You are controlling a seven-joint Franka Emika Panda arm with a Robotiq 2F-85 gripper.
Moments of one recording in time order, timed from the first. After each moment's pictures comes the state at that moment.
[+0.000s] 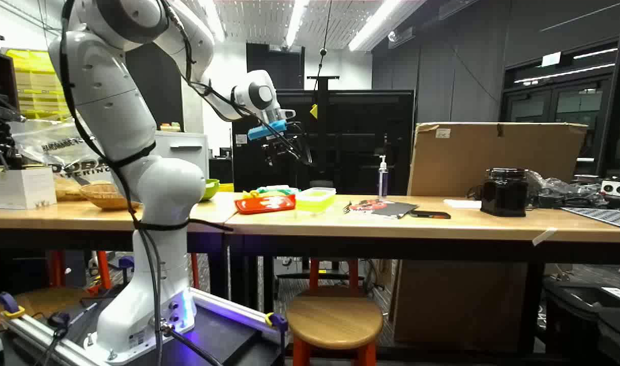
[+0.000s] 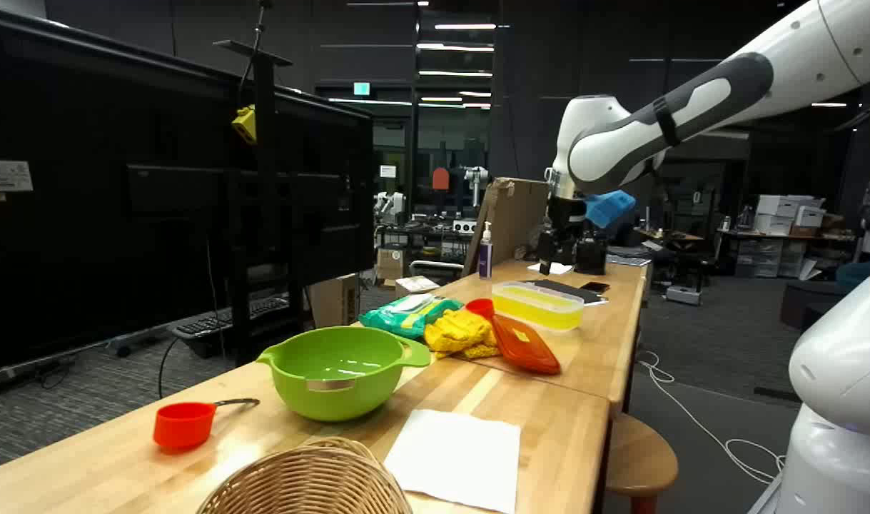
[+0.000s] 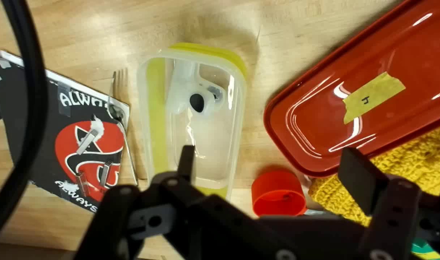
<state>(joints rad) -0.06 -0.47 -0.01 -2.45 -0.24 2.29 -0.13</state>
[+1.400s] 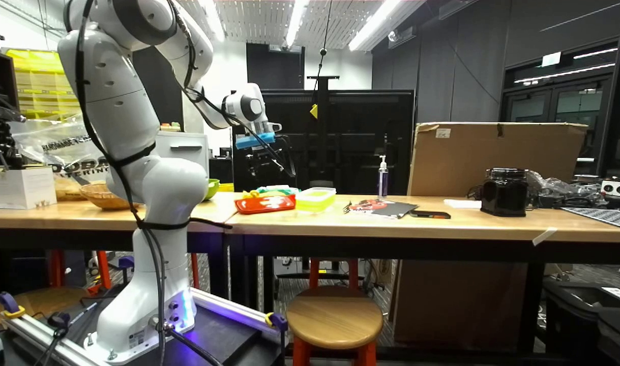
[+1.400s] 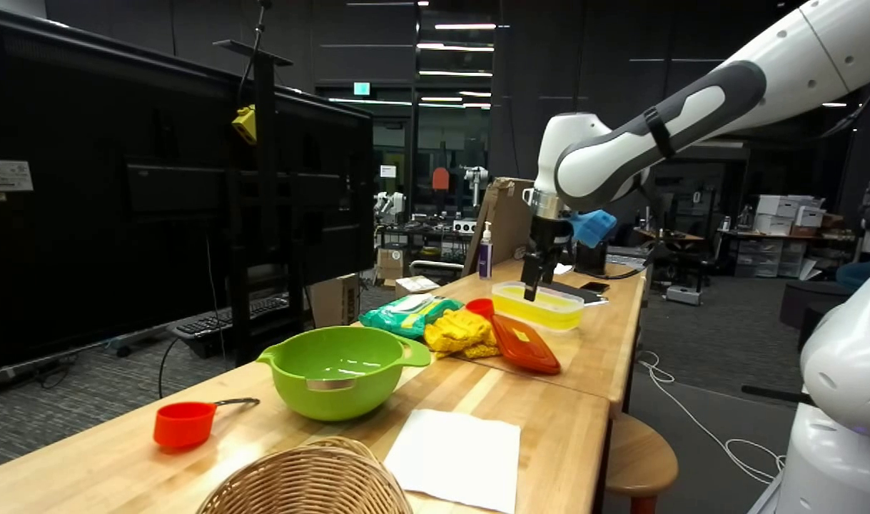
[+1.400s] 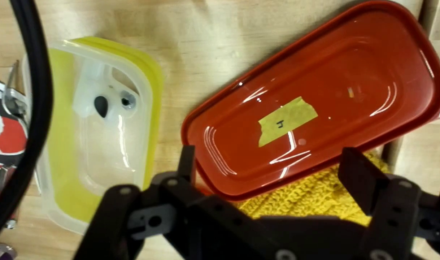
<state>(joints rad) 0.06 -0.44 0.00 -2.51 -0.18 2.29 -0.17</state>
